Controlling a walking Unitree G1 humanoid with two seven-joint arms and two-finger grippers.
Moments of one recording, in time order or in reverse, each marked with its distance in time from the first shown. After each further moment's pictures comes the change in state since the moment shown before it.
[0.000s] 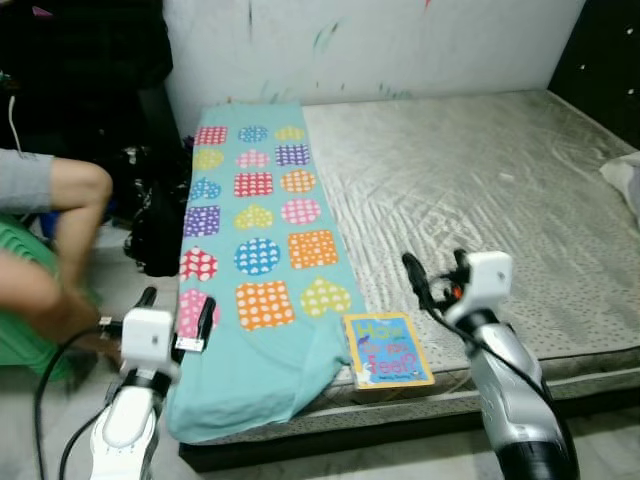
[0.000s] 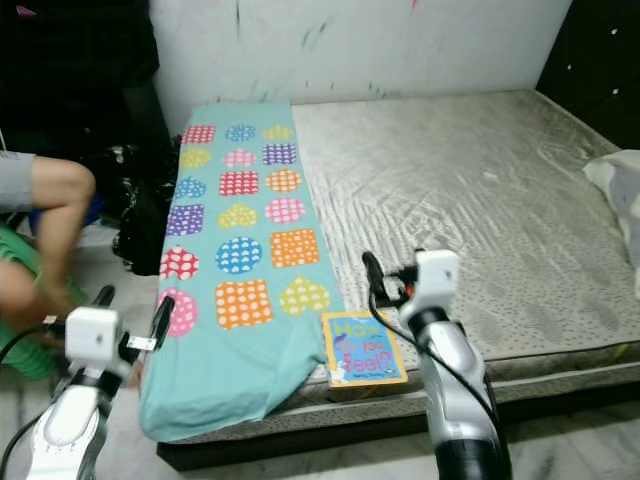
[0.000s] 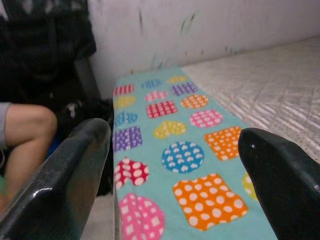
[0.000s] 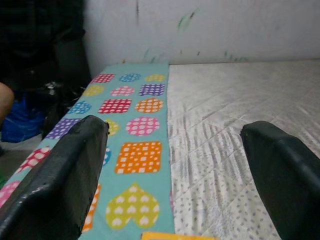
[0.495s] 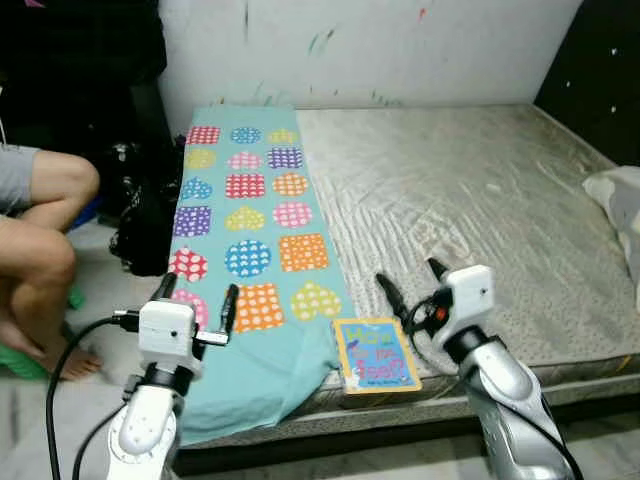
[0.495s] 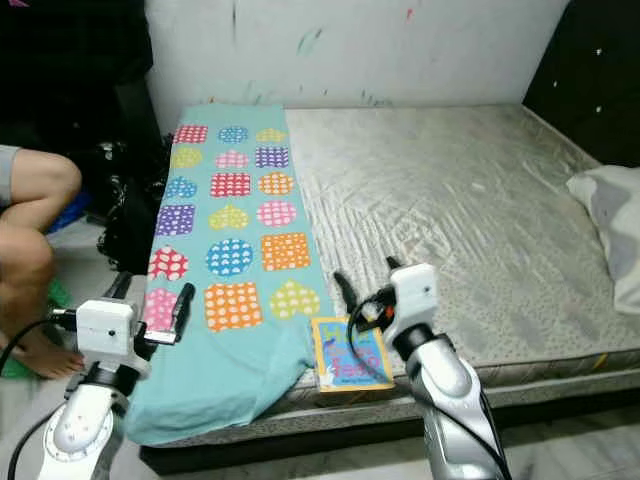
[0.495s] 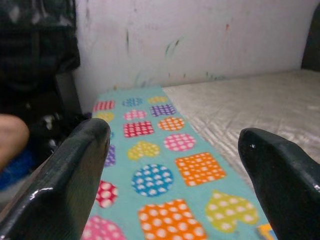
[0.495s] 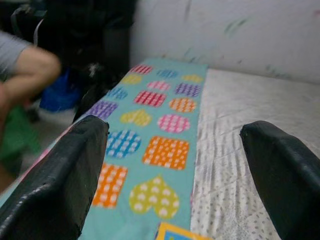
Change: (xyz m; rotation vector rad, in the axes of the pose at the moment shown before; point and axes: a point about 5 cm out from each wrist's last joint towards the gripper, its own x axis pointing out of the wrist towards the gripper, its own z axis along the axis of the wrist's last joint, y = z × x) left arm -0.004 -0.032 0.038 -0.127 -0.037 -0.014; right arm -0.018 0.029 0.011 -0.093 0.014 0.202
